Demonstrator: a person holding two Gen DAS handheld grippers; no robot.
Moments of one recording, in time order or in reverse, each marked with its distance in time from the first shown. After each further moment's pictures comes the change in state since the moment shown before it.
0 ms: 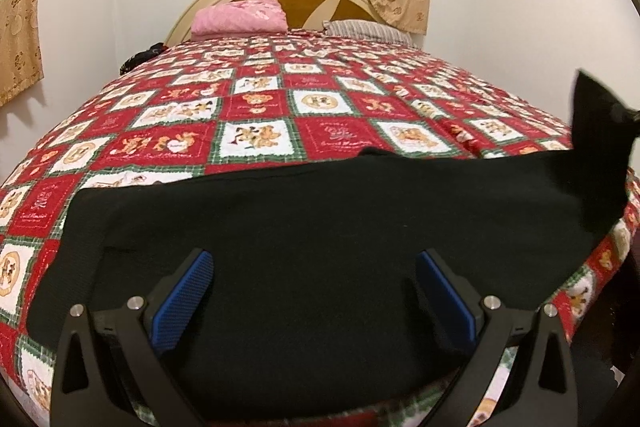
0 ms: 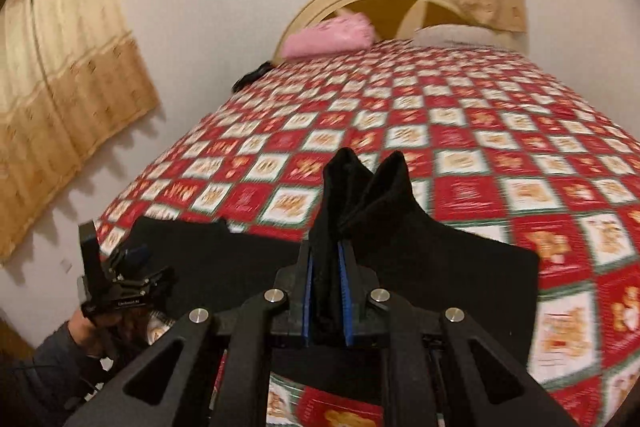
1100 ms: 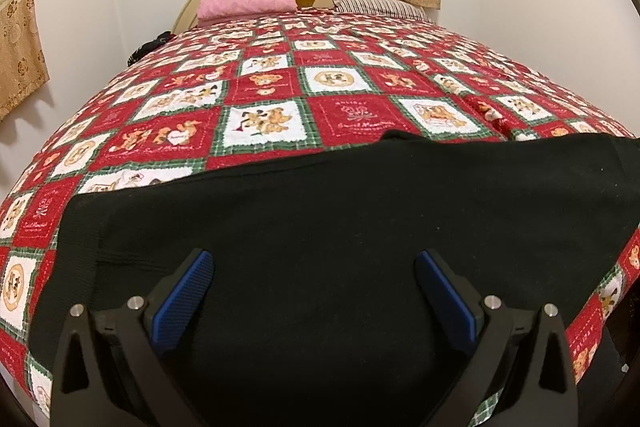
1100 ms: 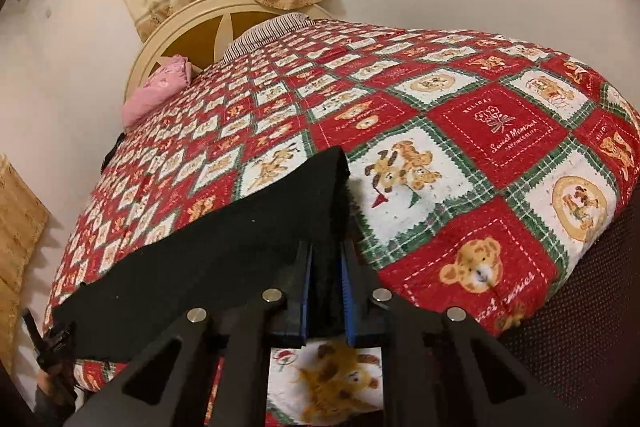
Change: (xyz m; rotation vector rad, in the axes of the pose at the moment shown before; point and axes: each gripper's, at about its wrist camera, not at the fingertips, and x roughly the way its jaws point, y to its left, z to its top) left arm 0.029 -0.001 0.006 0.029 0.091 0.089; right arm -0.145 -0.270 -0.094 0.519 -0.081 -0.378
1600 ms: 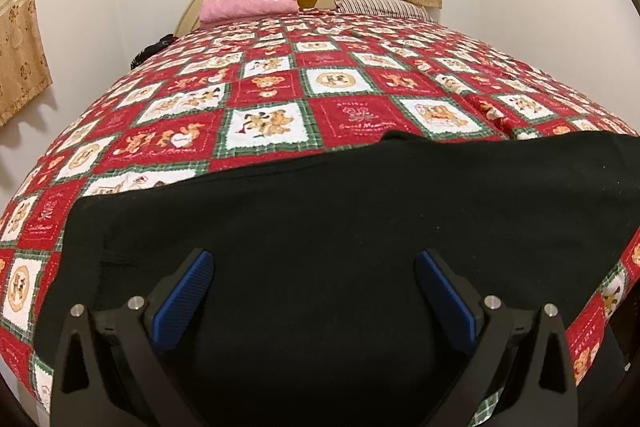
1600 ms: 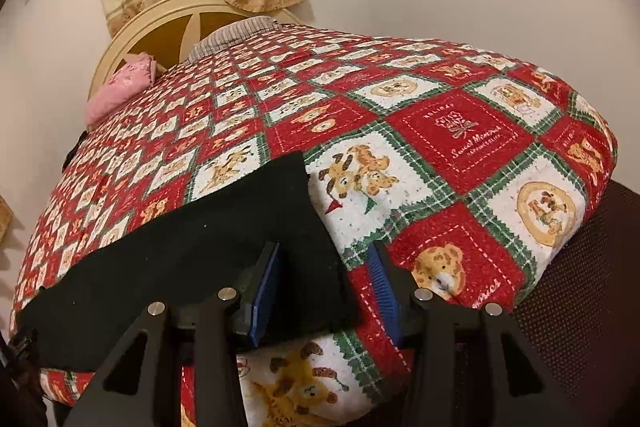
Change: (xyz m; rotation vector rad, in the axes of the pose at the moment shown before) left arm -0.001 -0.001 0.001 0.008 -0.001 0.017; right arm 0.011 -0.006 -0.001 -0.050 0.000 -0.152
